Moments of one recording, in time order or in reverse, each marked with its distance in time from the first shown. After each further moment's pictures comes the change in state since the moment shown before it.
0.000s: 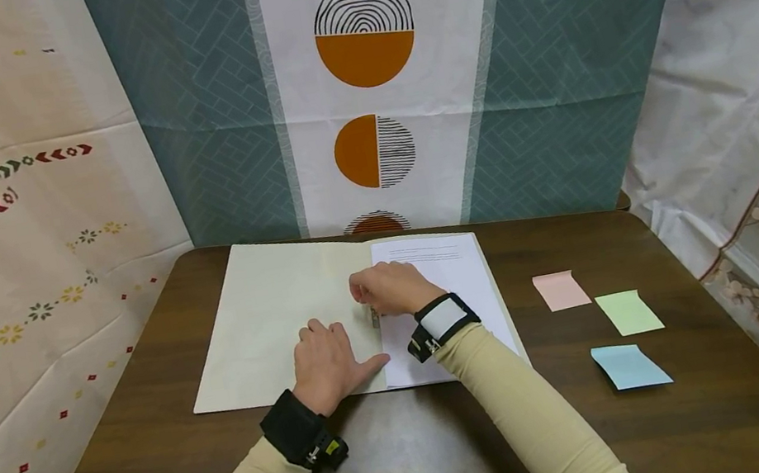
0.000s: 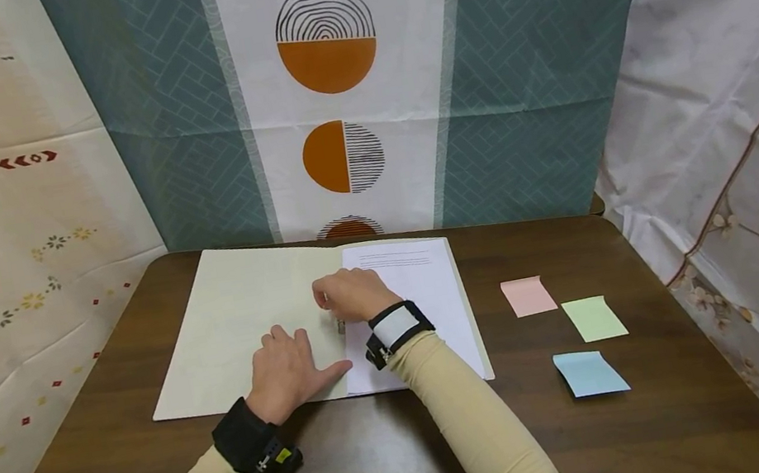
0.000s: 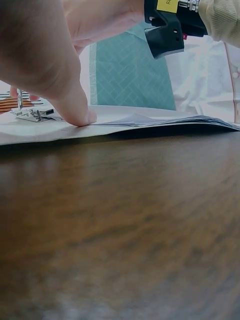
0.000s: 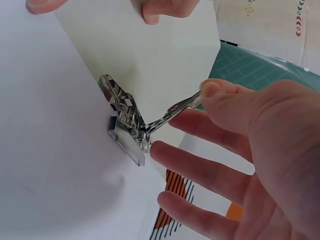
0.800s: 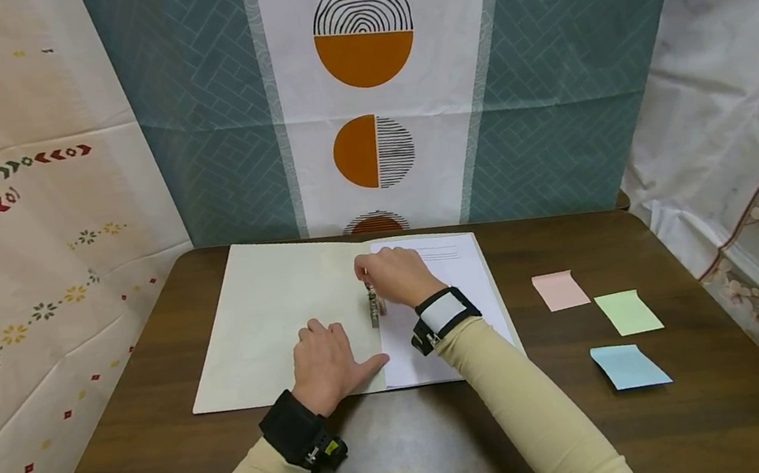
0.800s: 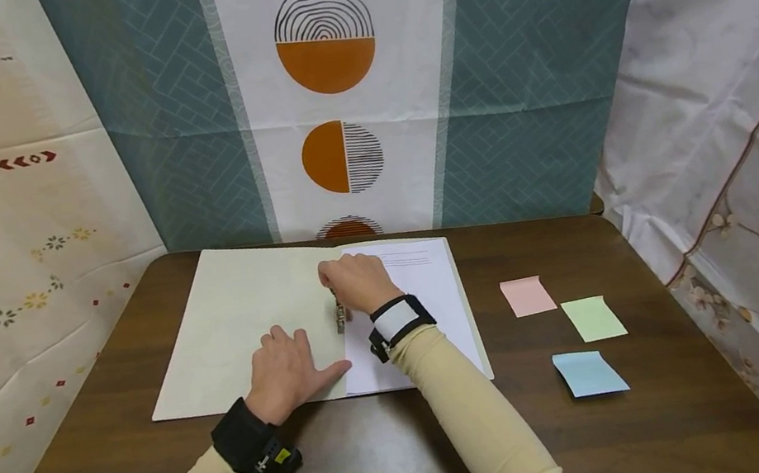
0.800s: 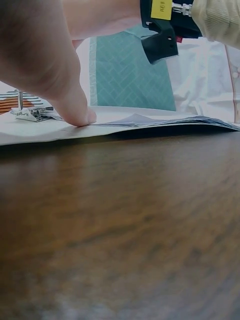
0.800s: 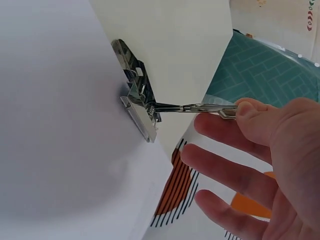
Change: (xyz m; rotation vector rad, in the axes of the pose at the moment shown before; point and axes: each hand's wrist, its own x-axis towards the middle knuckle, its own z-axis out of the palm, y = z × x) left_hand -0.001 0.001 -0.002 0.008 -0.015 0.005; right_hand 0.002 0.007 -0.005 -0.108 0.198 0.055
